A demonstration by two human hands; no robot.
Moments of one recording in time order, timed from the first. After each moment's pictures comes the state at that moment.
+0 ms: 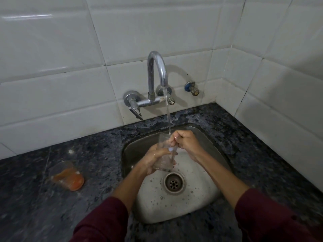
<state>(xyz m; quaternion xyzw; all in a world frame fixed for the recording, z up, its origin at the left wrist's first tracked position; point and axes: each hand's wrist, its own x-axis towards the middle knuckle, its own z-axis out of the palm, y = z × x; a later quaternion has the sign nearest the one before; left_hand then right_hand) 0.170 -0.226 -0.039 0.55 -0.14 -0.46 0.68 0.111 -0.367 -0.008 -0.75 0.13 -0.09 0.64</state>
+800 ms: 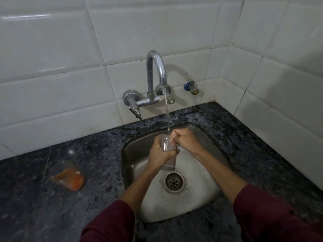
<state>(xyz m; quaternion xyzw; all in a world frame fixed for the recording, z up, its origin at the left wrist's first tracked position) 0.156 -0.246 -0.050 0.75 -0.15 -0.21 0.61 0.121 -0.371 -0.009 -0.82 0.15 -0.09 0.54</state>
